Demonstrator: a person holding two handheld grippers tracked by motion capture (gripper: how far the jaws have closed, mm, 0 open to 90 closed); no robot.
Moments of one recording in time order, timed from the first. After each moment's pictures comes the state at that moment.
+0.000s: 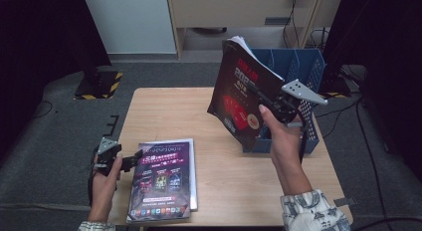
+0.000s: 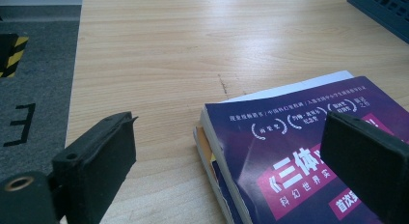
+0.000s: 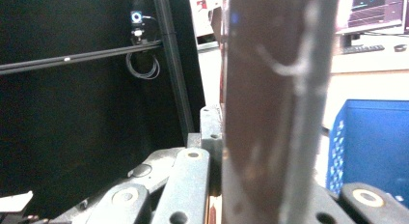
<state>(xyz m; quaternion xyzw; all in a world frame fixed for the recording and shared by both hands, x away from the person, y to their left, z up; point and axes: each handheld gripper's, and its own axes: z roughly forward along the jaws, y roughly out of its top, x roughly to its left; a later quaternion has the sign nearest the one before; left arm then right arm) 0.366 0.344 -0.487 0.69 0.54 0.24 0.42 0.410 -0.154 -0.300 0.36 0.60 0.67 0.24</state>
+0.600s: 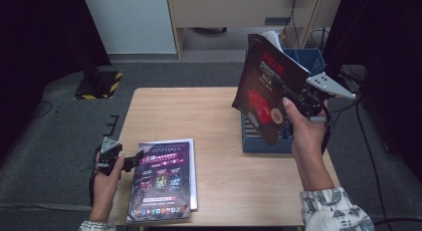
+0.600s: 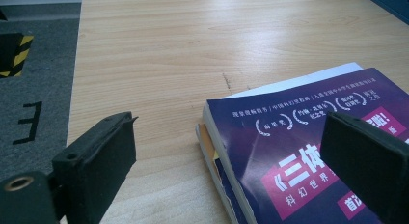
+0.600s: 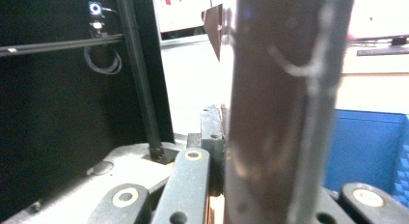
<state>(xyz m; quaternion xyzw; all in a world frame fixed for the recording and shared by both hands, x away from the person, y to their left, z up) 0.368 0.341 -0.489 0.70 0.54 0.25 0.40 0.410 -0.203 -0.283 0.39 0.60 0.63 0.30</state>
